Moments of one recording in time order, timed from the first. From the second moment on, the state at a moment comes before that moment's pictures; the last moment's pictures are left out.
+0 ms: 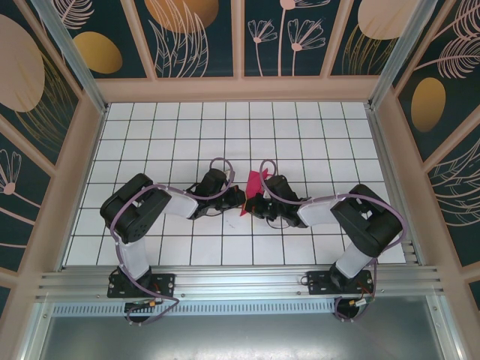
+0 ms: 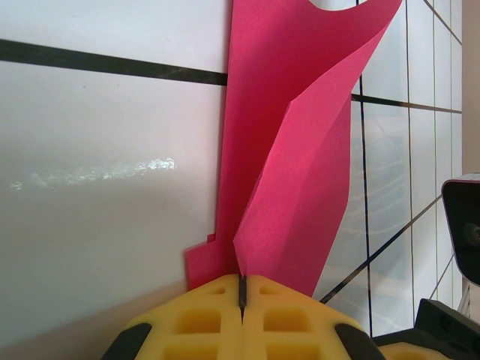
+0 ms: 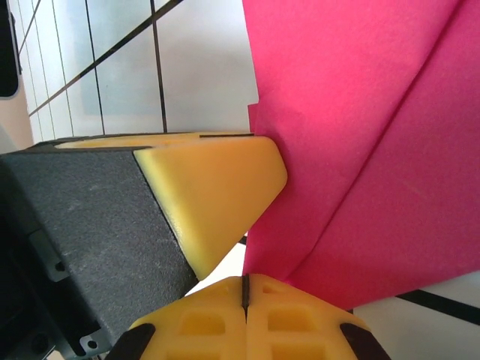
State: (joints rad) left arm -0.70 1.87 0.73 0.44 0.35 -0.93; right arm 0.73 1.63 0.55 0.36 -0.35 1.04
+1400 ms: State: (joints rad) left arm -0.70 1.88 0.72 0.46 0.35 -0.95; right arm 0.77 1.65 0.57 0.32 -0.33 1.04
